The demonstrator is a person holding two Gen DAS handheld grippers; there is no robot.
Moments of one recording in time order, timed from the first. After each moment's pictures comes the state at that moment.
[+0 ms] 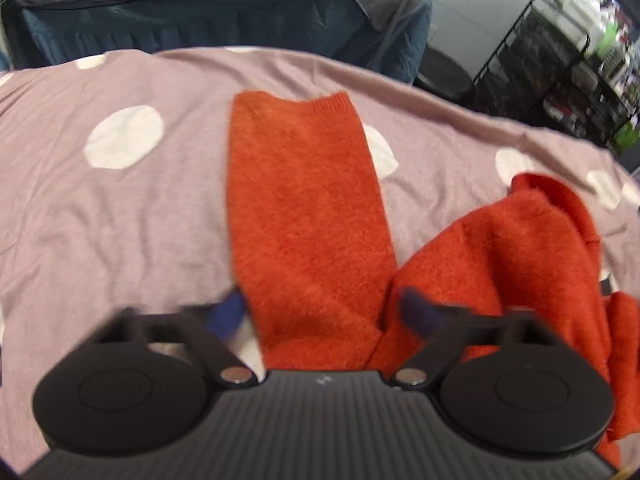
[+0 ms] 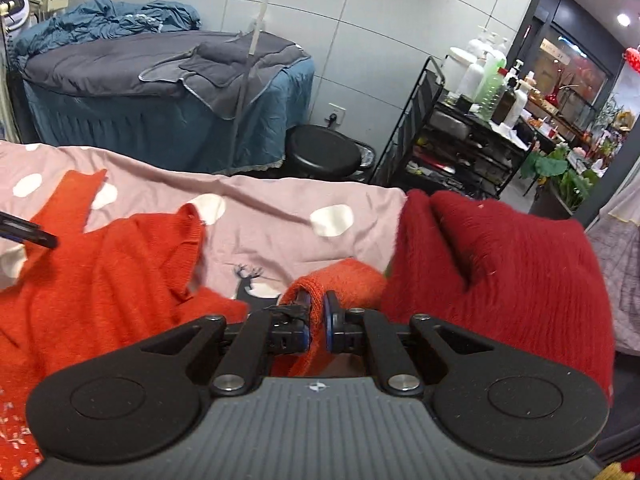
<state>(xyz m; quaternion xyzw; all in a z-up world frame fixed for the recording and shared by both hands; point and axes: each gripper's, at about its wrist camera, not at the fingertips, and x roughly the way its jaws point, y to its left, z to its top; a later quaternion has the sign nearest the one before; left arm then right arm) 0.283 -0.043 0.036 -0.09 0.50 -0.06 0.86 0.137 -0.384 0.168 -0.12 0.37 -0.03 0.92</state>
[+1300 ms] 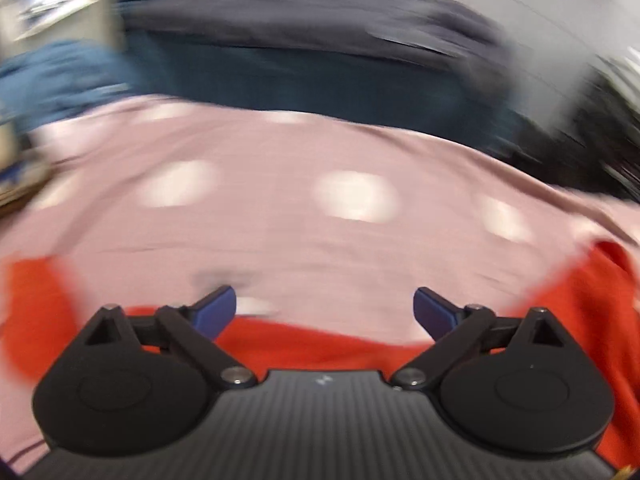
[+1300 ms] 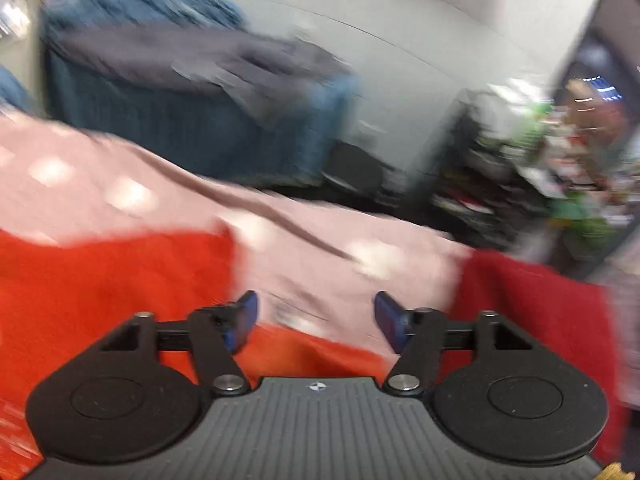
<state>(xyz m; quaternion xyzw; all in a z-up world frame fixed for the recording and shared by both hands) 0.221 0.074 0.101 -0.08 0.44 0.02 0.89 0.175 -0.333 0.167 -0.15 0.36 0.05 0.92</state>
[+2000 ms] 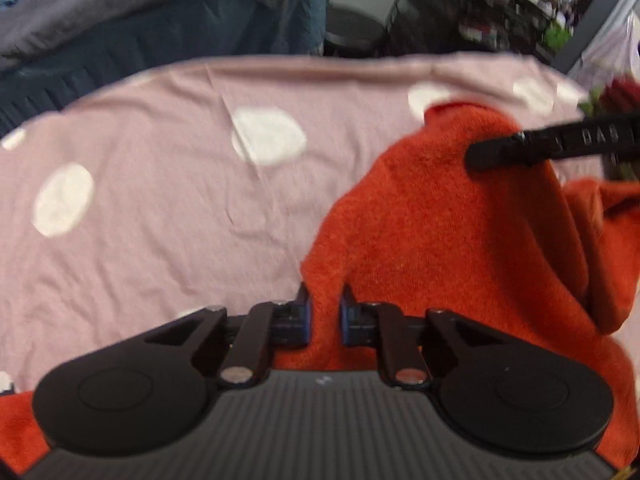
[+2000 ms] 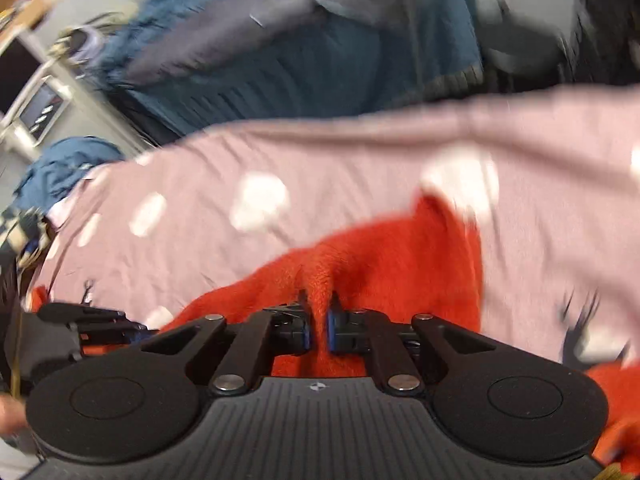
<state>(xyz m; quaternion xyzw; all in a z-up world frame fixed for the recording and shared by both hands) 0.267 -0.071 0.060 0.02 0.49 -0.18 0.86 0.294 -0.277 0.076 0.07 0.48 0.20 0.85</state>
